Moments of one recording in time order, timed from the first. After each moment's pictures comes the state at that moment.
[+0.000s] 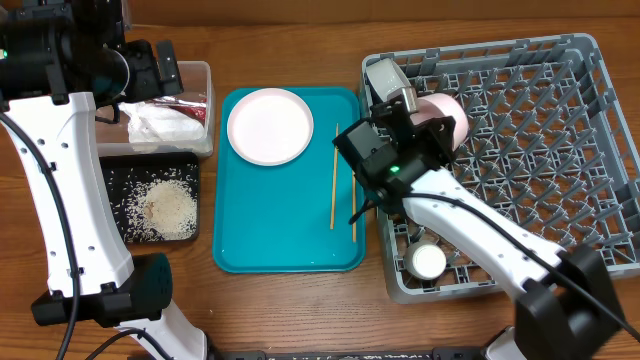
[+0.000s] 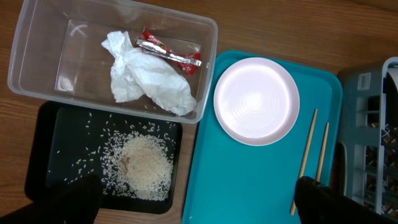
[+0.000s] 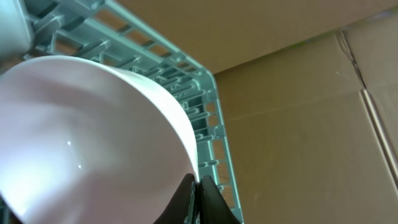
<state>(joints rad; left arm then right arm) 0.11 1.88 2.49 -1.67 0.06 -0.13 0.66 1.71 1.26 -0.78 1.27 0.10</state>
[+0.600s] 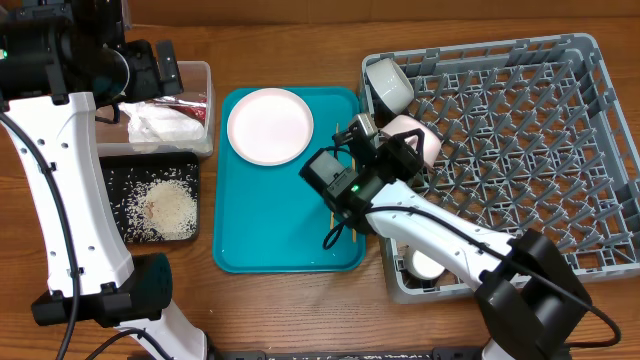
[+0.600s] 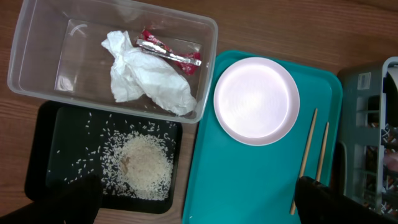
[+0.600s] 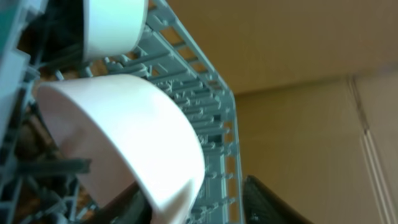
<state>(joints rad) 0.11 1.88 2.49 -1.67 0.06 -0.13 0.81 1.81 1.26 -0.81 1.28 0.10</state>
